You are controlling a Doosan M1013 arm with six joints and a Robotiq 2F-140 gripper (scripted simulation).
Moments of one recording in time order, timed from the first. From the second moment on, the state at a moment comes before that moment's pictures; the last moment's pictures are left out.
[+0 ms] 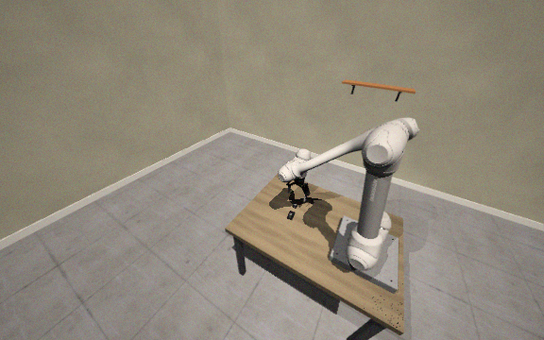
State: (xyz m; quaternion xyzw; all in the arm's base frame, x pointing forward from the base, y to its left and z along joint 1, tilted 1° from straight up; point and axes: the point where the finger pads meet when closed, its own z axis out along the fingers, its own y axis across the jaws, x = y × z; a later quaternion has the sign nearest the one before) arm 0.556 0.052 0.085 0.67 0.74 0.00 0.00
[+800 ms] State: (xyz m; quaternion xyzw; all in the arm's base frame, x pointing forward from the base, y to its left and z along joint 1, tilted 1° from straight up) arm 0.556 0.051 0.082 0.81 0.58 0.00 0.00
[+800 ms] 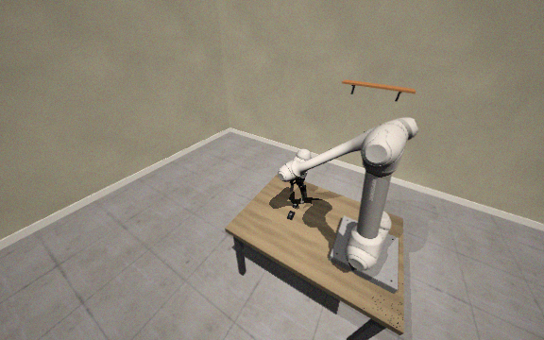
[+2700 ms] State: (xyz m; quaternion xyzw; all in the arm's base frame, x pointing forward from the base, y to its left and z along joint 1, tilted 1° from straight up) arm 0.557 0.051 0.075 1.00 0.06 0.00 0.00
